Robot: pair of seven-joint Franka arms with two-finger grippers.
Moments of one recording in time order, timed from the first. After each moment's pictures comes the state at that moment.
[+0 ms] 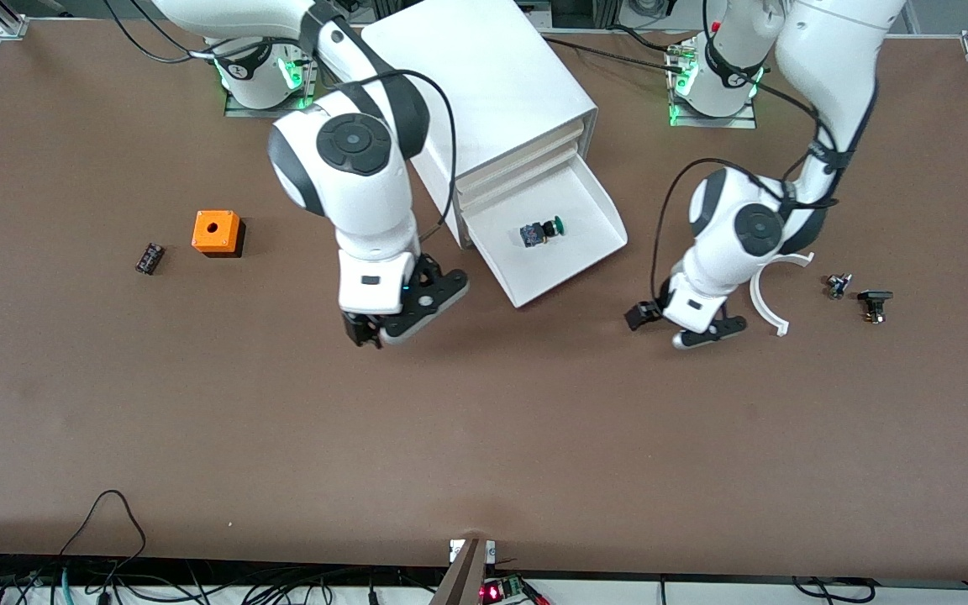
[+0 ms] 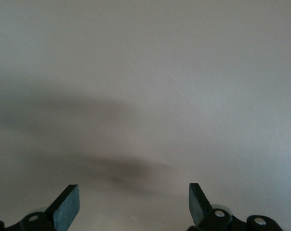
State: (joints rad) left arm -0.18 0.46 -0.18 -2.10 -0.09 2.64 -0.62; right arm 0.45 0.56 0.19 -1.27 -0.30 1.92 0.08
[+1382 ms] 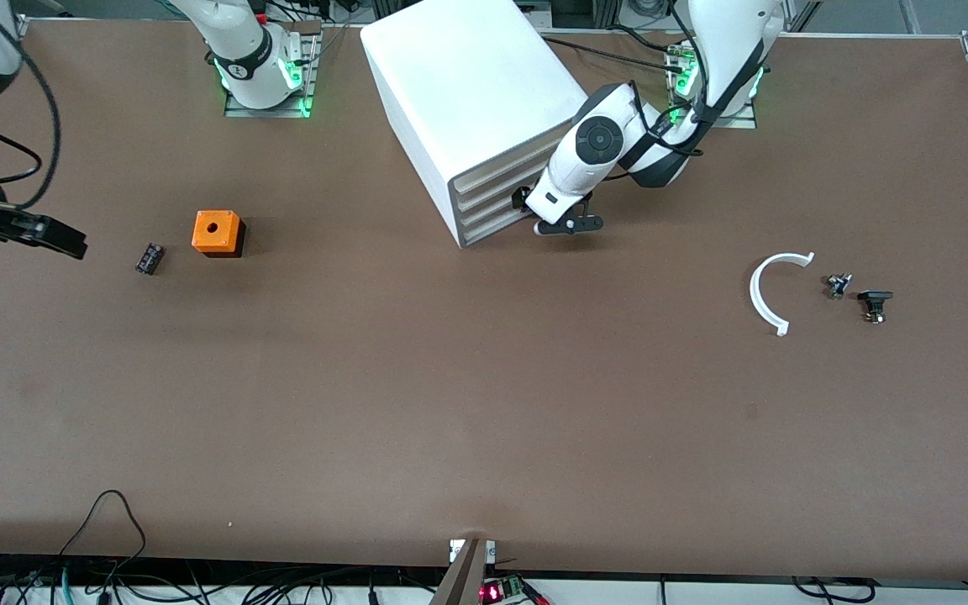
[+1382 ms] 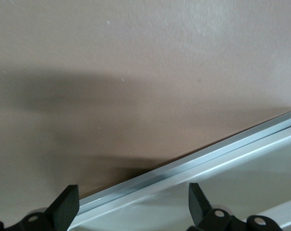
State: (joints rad) left arm -0.18 0.39 -0.60 -2.28 -0.09 2.57 -0.84; right arm -0.04 0.17 0.03 -1.45 -0.11 1.53 0.18
